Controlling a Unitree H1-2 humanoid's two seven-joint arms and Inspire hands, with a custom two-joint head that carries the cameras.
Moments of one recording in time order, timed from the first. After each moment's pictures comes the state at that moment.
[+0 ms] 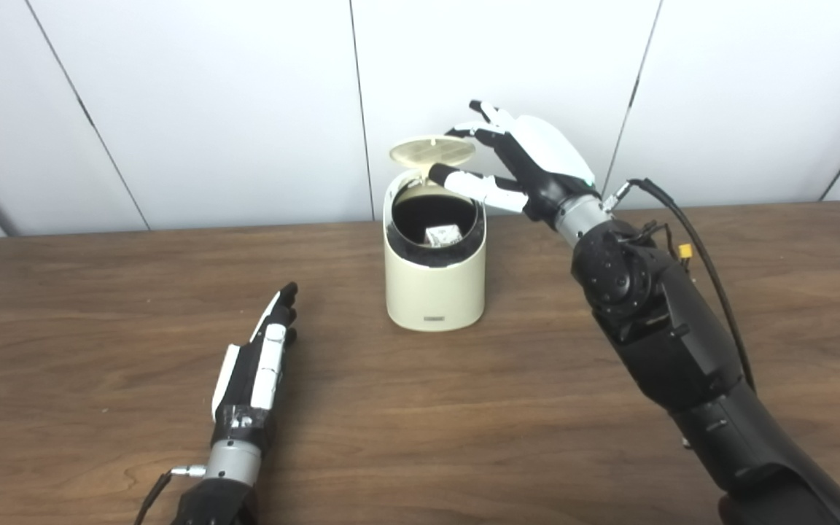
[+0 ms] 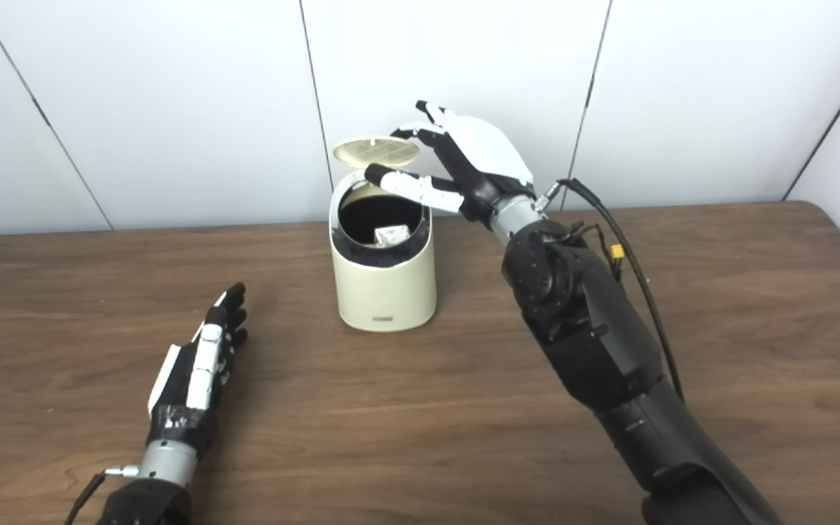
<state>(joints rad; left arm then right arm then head) -0.06 0.03 0.01 -0.14 -0.02 0.14 -0.04 -0.70 -0.27 0.33 0.01 -0.69 0.31 0.20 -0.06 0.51</state>
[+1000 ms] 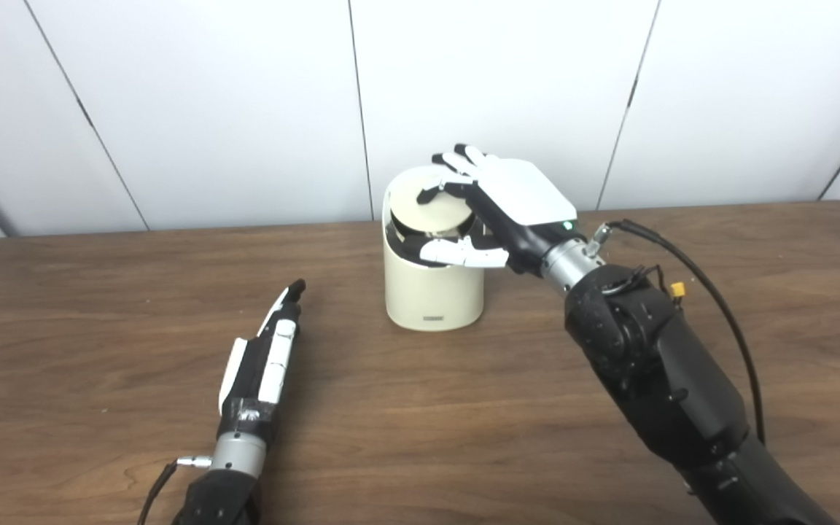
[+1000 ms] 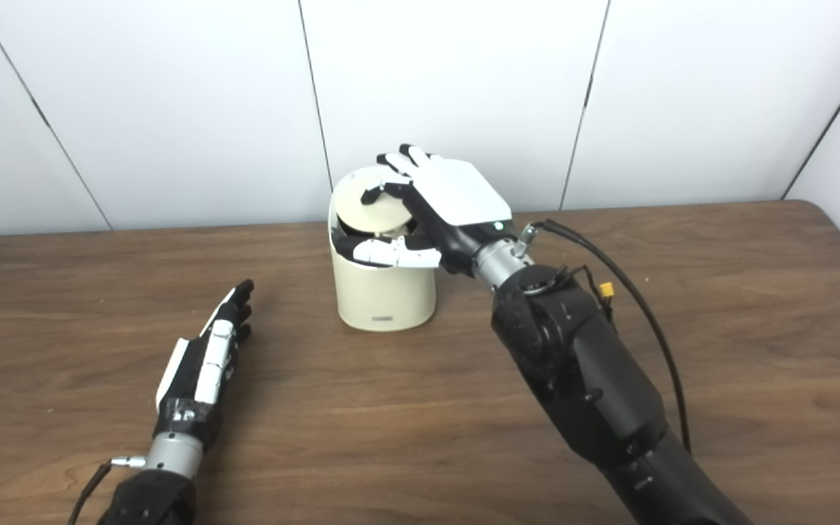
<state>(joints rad) -0.08 0.04 -0.01 -0.11 0.03 0.14 -0.03 -0.60 -0.25 0.41 -0.18 -0.89 0.28 0.34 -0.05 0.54</state>
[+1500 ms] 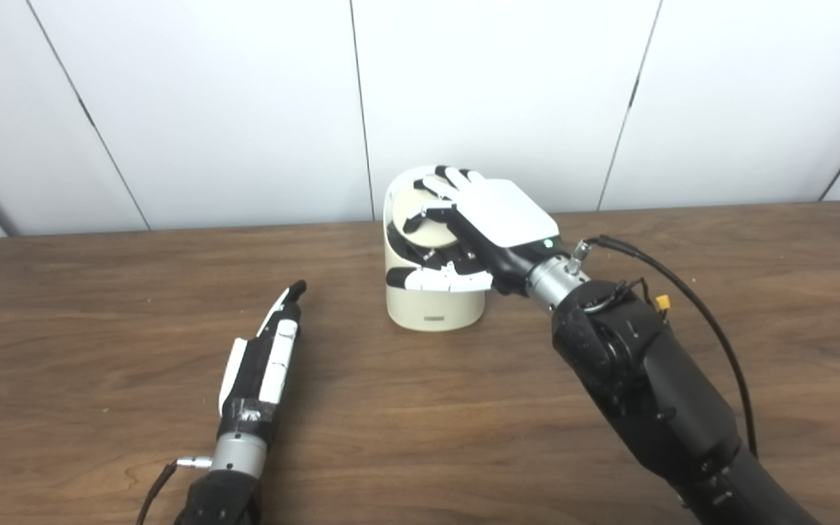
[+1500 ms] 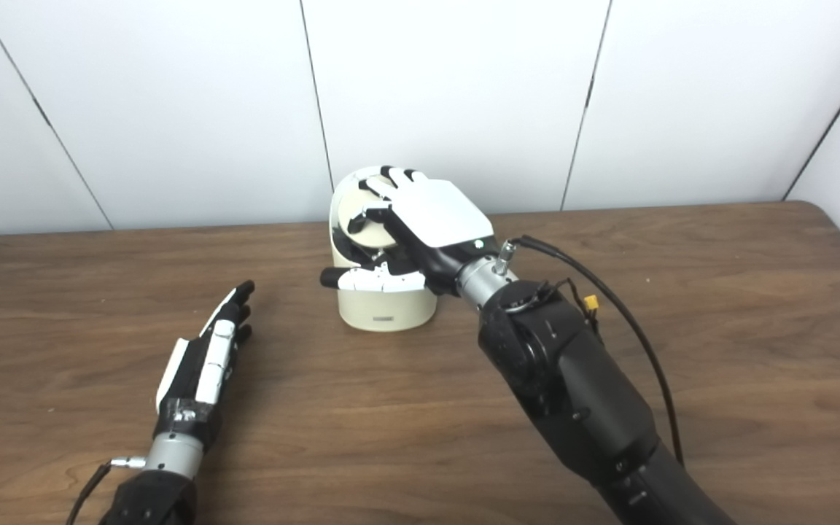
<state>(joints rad) -0.08 0.04 -0.01 -0.13 0.05 0.15 -0.02 -0.58 -0.25 0.43 -0.21 -0.95 0.26 0.40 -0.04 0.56</state>
